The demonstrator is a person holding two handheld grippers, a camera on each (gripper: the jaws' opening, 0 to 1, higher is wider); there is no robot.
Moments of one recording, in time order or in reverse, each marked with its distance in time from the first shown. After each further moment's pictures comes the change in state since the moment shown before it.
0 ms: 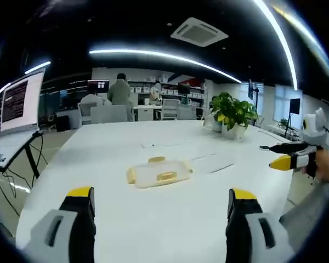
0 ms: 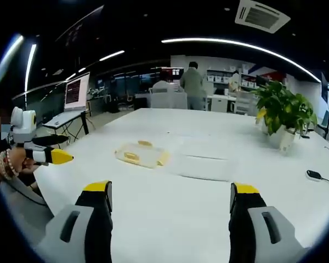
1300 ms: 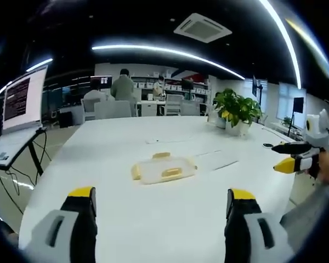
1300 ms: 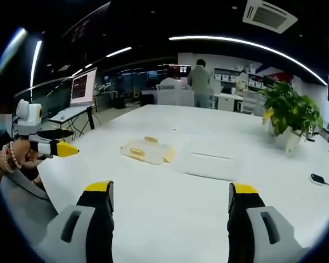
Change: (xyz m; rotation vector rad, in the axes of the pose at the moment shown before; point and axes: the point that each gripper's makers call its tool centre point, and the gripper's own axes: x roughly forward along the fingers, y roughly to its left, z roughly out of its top) left arm -0.001 0.012 0.000 -0.012 0.020 0.038; right arm 0.003 0.009 -0.005 -0.030 0.022 0.051
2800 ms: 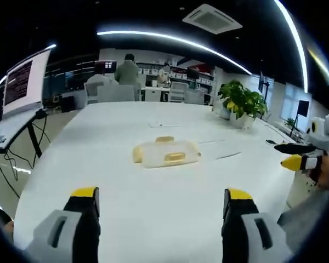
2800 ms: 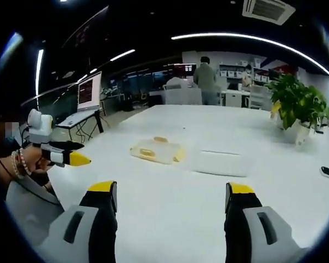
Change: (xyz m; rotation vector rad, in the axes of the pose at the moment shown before) left arm 0.007 0.000 -0.029 -0.067 0.119 -0.001; right arm -0.001 0.007 -0.002 0.076 -0.011 0.085
